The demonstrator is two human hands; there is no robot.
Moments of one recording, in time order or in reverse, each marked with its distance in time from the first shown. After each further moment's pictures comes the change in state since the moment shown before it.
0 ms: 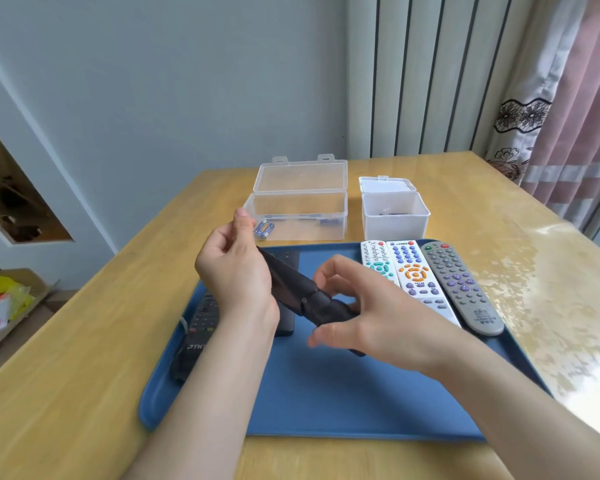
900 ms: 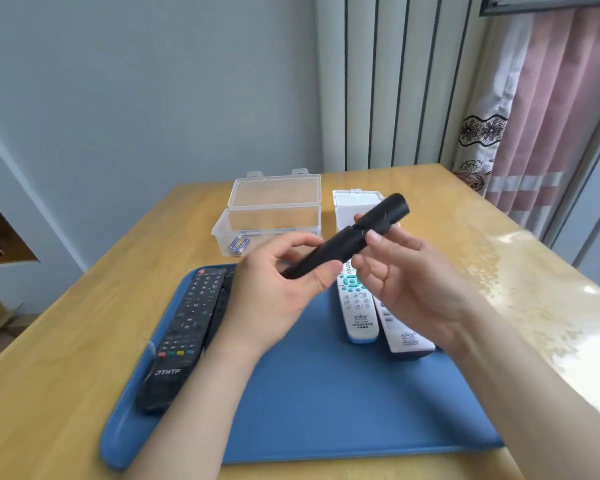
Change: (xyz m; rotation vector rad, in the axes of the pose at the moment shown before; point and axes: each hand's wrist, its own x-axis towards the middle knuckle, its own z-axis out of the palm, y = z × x) left_hand -0.027 0.008 0.000 0.449 -0.869 0.294; right_hand 0.004 0.015 -0.058 1.101 0.202 -0.085
